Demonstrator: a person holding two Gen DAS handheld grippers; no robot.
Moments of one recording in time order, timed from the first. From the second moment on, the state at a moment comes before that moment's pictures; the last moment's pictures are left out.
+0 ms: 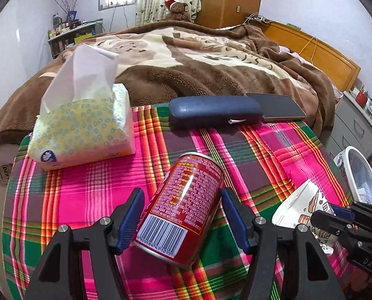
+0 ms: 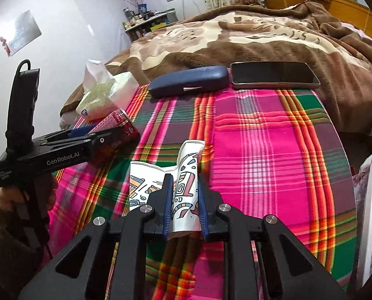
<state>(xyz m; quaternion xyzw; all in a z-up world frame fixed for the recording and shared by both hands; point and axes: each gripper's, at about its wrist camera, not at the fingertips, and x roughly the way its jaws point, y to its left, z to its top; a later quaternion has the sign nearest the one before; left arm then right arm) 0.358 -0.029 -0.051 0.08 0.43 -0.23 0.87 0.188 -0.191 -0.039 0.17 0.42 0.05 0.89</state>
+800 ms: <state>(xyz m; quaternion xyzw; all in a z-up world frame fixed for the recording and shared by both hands) 0.322 -0.044 -0.049 0.07 0.43 -0.21 0.88 0.175 -0.210 -0.031 0.18 0.40 0.04 0.90</state>
